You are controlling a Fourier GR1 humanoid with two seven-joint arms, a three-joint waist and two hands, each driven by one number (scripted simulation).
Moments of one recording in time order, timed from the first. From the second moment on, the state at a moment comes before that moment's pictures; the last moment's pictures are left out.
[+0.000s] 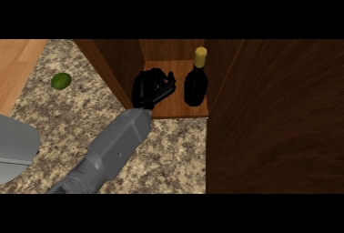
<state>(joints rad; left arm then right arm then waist) -0.91 0.00 -0.43 -0.37 1.01 0.28 -0.70 0.07 -0.06 -0.09 -2.22 -0.27 0.34 0.29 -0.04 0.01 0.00</state>
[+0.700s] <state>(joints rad) -0.95 0.00 -0.40 -0.21 1.03 0.23 -0.76 0.03 -0.06 -0.08 -2.20 -0.26 0.33 0.29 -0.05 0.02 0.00</state>
